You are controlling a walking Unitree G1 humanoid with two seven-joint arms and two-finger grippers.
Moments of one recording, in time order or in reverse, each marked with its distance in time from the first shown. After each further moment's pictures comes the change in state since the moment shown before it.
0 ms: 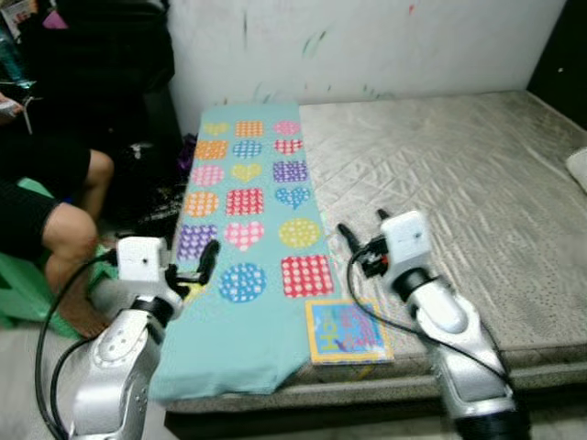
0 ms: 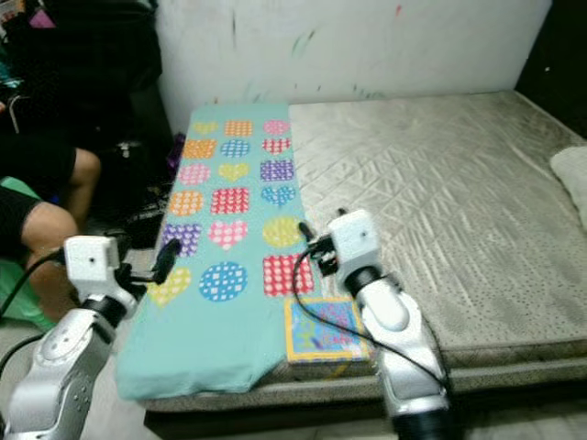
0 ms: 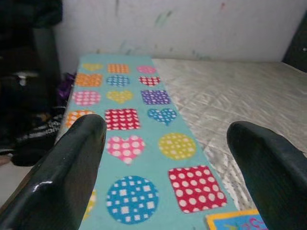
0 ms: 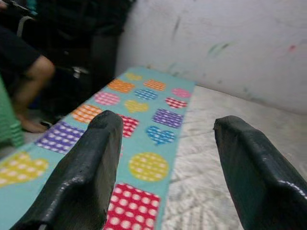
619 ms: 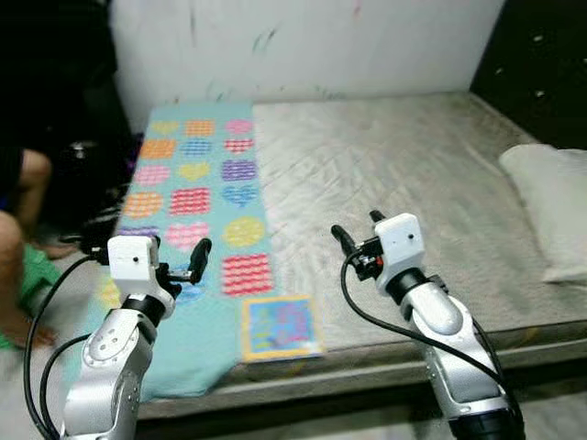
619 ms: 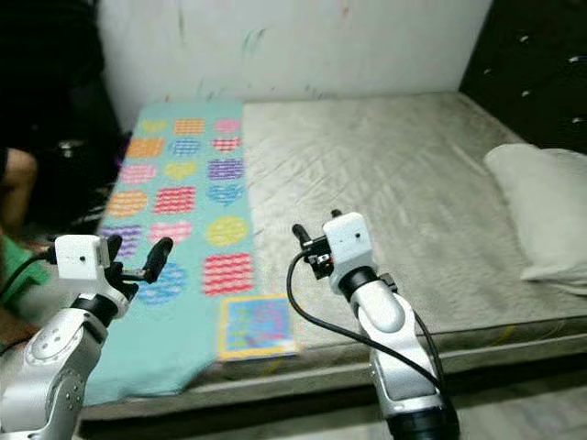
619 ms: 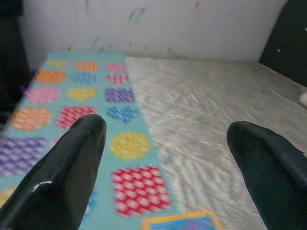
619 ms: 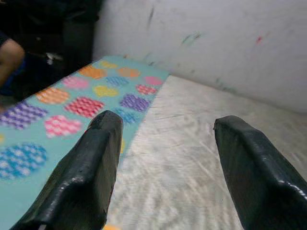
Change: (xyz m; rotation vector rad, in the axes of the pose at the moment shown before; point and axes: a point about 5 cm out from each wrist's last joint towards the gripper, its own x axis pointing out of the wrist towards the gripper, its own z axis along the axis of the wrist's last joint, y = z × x) left arm -0.002 0.003 -0.001 -0.007 0.007 0.013; right arm 0.001 0.004 -0.005 -0.009 0.016 0.025
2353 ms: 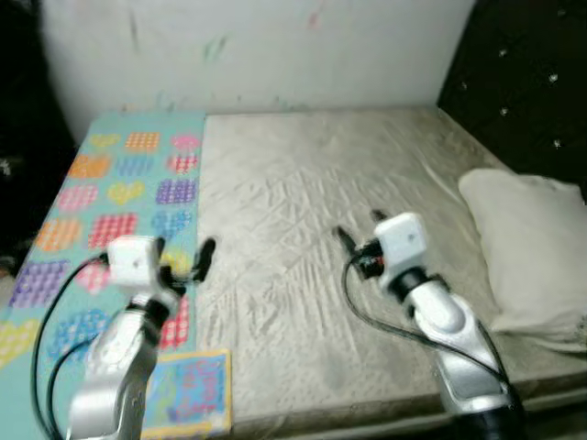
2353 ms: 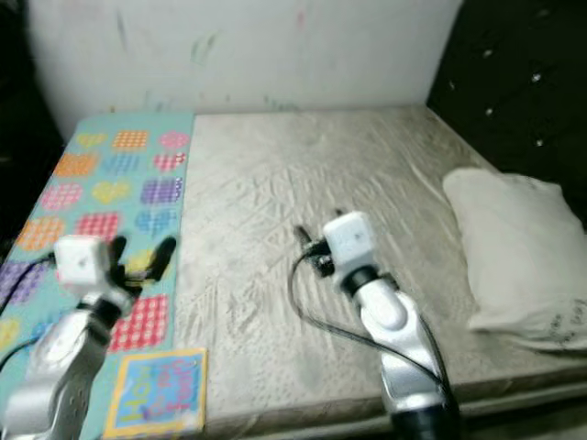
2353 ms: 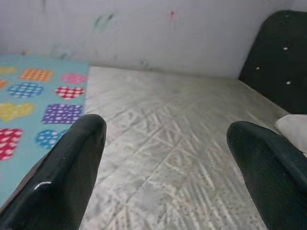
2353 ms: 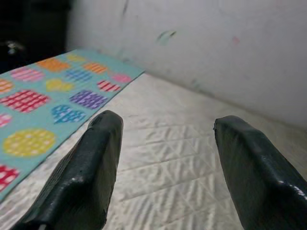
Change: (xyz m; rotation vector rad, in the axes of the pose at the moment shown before) left arm -0.001 -0.004 0.003 -0.041 -0.052 -0.026; right arm 0.001 0.000 0.001 -0.040 -0.024 0.024
